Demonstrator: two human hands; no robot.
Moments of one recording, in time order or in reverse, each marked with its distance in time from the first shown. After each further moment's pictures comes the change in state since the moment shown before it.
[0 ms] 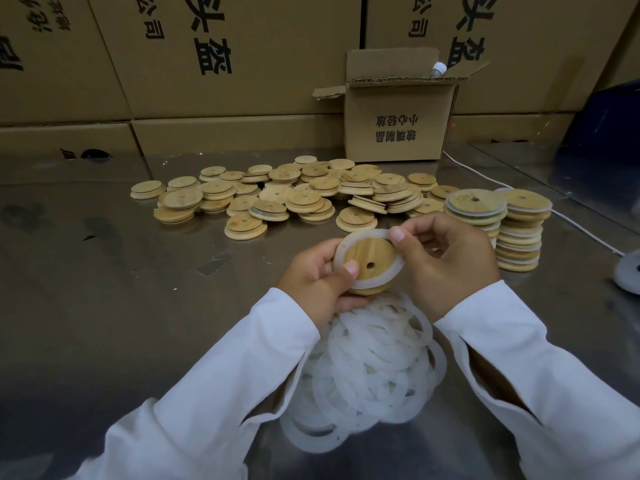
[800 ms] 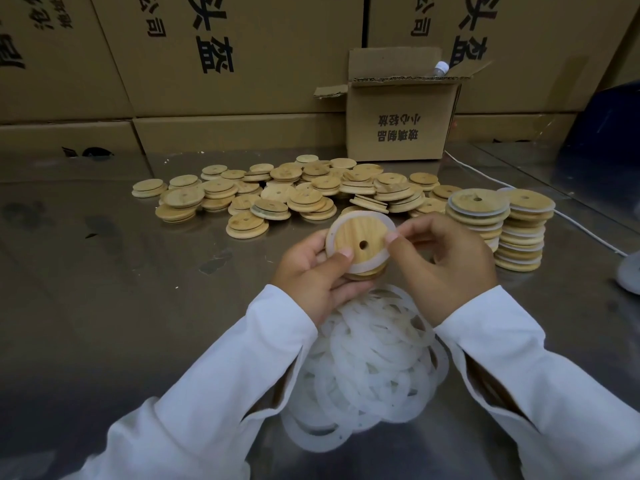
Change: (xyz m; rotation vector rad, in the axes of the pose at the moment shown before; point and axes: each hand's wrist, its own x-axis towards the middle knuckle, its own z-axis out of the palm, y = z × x) left_hand 0.002 0.003 0.001 -0.235 0.104 -0.012; right_hand -0.005 -0.004 0.003 -0.029 0.008 -0.002
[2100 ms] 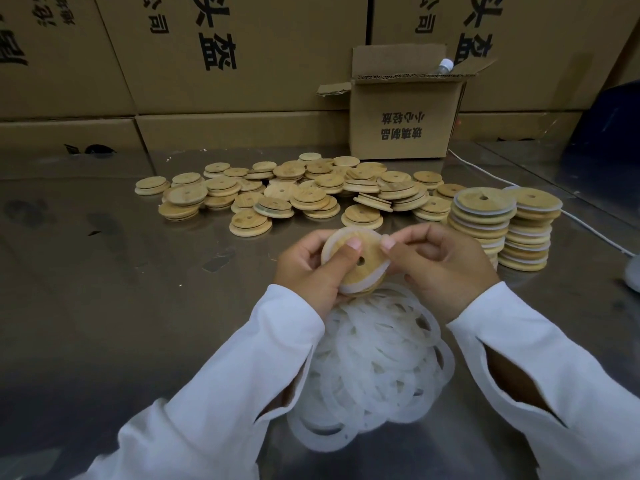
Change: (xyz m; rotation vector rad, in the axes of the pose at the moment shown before) left_hand 0.004 -0.008 -0.002 0.205 0.233 0.091; right_hand 0.003 0.001 0.001 0.333 -0.196 0.302
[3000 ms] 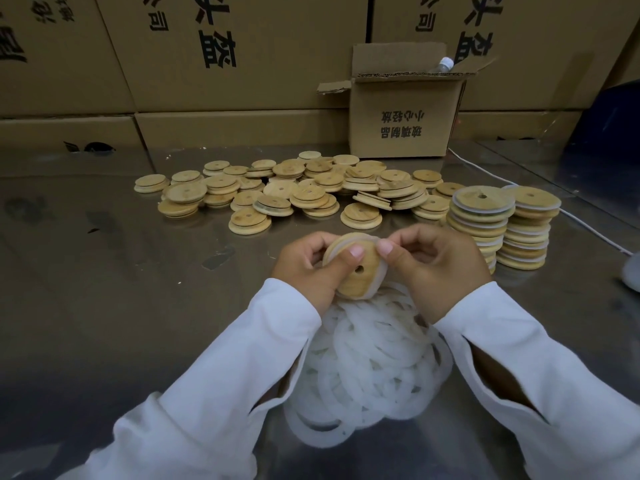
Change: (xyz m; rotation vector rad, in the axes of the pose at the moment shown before) left_hand 0.000 0.004 -0.006 0.208 -0.071 0.040; right_hand -0.002 0.004 0.002 -0.223 0.039 -0.188
